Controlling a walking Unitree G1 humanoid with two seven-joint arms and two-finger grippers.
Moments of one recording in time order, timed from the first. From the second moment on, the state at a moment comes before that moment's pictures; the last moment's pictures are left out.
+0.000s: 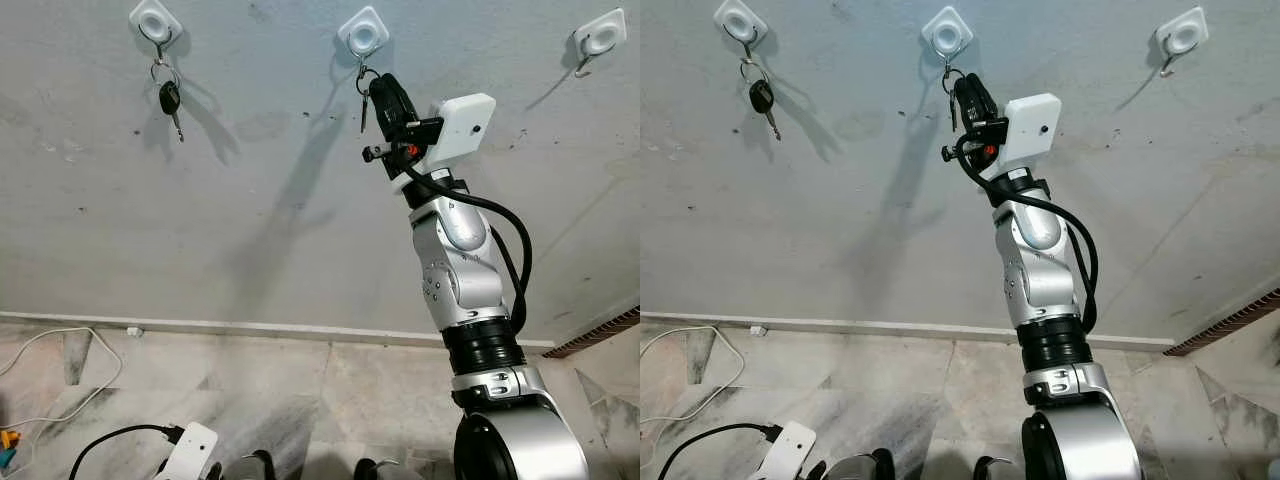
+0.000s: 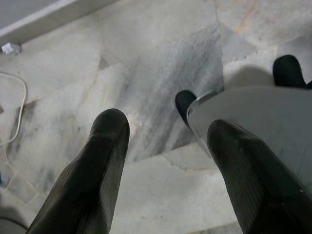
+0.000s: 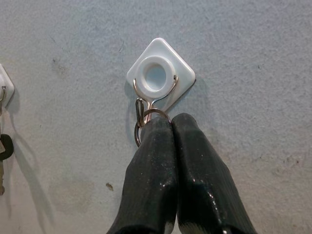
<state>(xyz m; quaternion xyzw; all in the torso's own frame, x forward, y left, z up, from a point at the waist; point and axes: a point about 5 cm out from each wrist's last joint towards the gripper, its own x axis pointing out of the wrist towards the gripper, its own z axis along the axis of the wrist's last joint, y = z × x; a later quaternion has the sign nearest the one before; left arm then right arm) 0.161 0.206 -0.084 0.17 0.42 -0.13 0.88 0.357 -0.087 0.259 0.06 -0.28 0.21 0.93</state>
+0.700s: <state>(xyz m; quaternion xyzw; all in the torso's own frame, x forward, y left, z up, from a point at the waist) 0.159 0.205 -0.085 0.17 0.42 -0.13 0.88 0.364 -0.066 0.241 0.08 -0.23 0.23 0.94</state>
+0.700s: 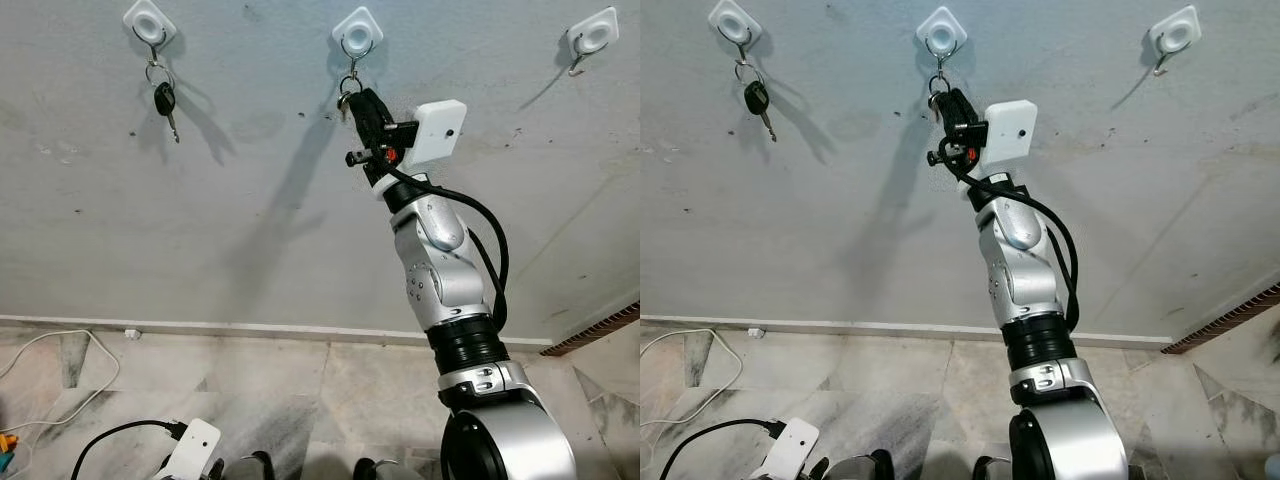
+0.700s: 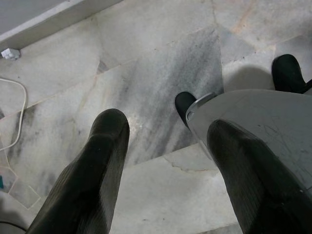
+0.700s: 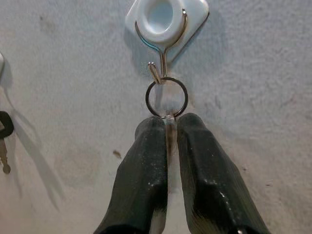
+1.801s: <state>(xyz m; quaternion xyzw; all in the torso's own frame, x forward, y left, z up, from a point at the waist) 0.191 0.192 -0.068 0.10 0.34 -0.08 0.93 0.320 -0.133 0.201 -0.01 -0.20 0.14 0.97</state>
